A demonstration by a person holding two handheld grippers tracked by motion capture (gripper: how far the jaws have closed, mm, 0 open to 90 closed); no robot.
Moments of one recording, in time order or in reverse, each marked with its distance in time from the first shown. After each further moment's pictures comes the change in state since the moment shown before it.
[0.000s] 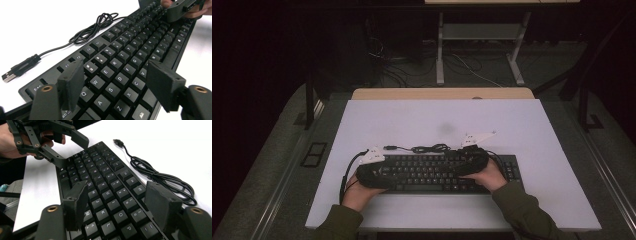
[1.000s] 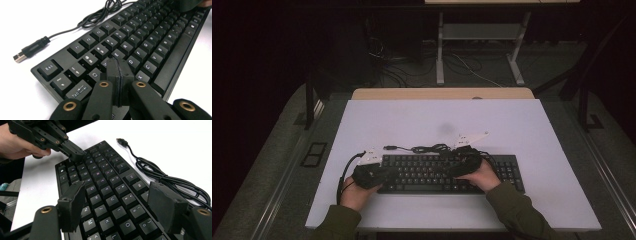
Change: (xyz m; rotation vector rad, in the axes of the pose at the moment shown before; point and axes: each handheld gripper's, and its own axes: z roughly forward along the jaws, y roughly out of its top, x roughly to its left) left arm 0.006 -0.008 -0.002 0.081 0.030 -0.013; right arm 0.005 0.003 0.015 0.010 0.002 -0.003
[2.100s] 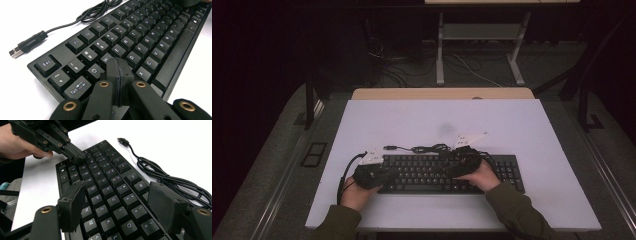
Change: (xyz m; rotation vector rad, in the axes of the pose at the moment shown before) left arm 0.001 -0.001 0.001 0.021 0.000 -0.005; right arm 0.001 0.000 0.001 0.003 0.005 -0.004
